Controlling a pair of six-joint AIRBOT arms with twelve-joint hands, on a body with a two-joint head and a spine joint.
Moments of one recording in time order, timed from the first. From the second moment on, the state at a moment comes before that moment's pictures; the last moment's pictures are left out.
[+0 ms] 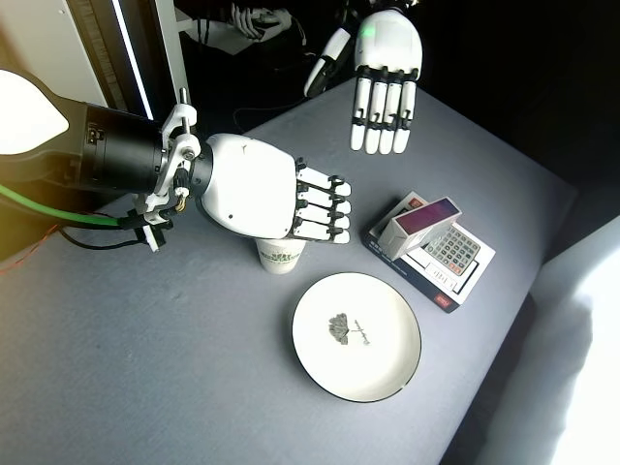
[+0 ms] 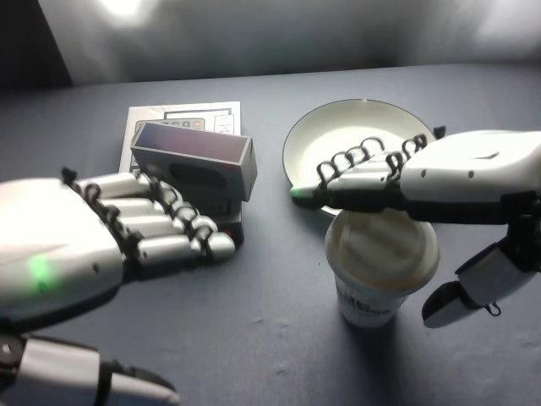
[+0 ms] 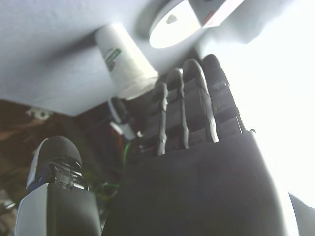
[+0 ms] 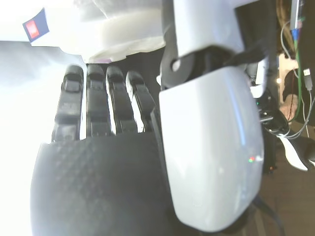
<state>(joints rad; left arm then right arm) 0.50 -0.50 0.62 0.47 -0.54 0.65 -0.16 -0.87 0.87 -1.15 0.24 0.42</state>
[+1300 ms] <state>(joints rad) 0.44 -0.51 0.62 0.48 -0.49 0.64 -0.21 -0.95 0.96 -1.10 0.31 0.43</state>
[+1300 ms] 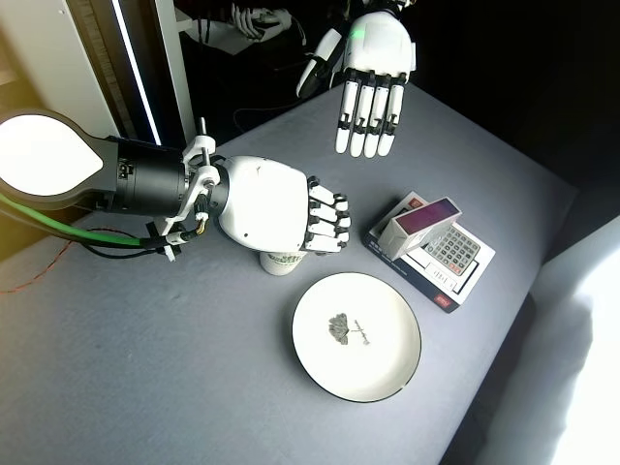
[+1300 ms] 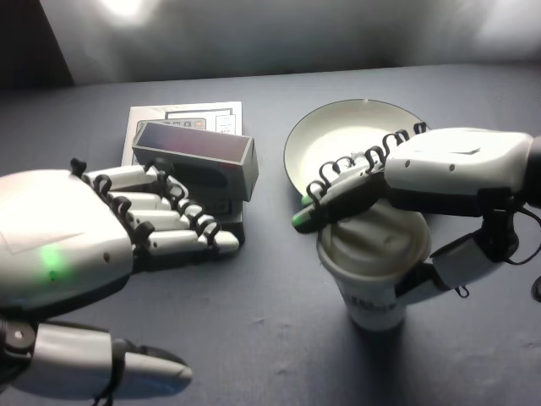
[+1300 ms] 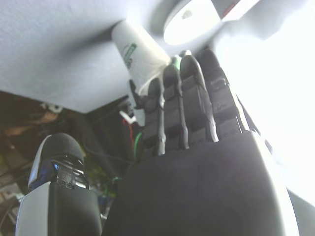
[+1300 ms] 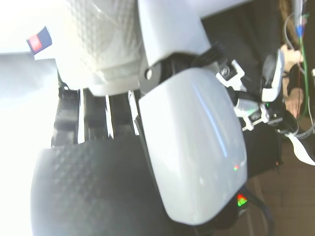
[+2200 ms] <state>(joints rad) 0.40 -0.51 0.61 0.52 -0.44 0.64 -0.10 -0.94 0.99 -0.97 0.31 0.44</state>
